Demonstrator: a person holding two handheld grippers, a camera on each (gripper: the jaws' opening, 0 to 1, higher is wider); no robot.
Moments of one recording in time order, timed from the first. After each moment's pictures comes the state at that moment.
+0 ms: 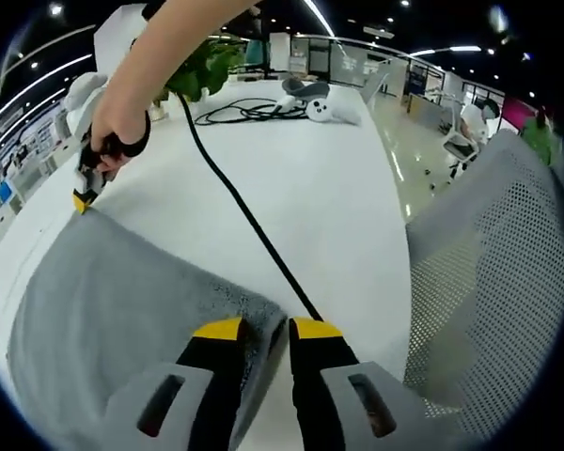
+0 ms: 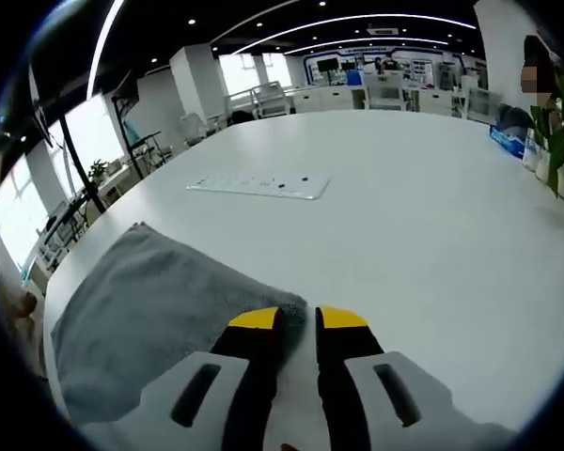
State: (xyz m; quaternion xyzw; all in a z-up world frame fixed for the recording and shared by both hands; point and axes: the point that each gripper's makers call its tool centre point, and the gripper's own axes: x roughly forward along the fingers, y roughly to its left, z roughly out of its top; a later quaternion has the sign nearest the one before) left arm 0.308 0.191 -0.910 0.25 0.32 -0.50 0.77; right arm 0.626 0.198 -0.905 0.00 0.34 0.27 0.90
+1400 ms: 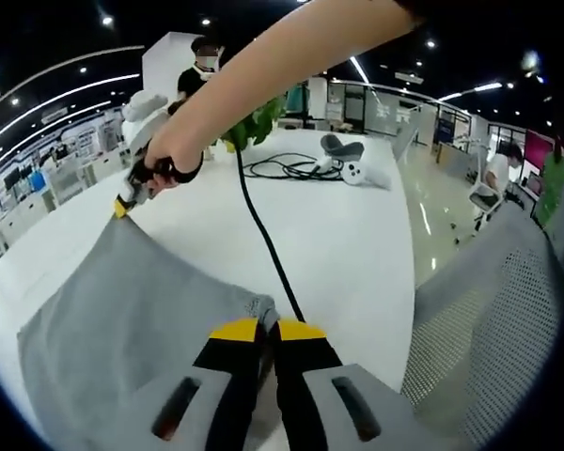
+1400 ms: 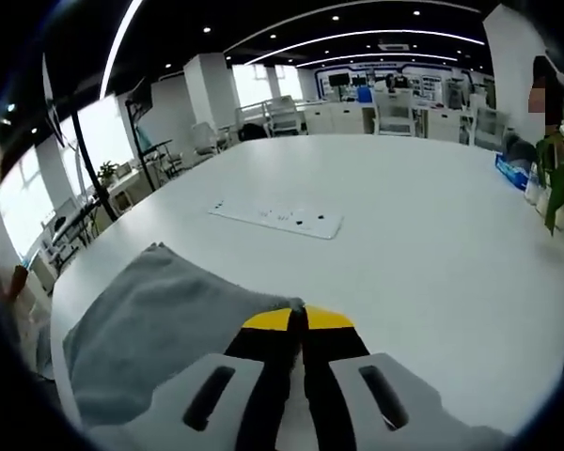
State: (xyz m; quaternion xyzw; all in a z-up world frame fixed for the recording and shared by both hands) left arm 0.335 0.203 -0.848 0.15 0.24 -0.44 0.85; right arm 0.631 0.207 -0.848 0.00 0.30 0.30 0.91
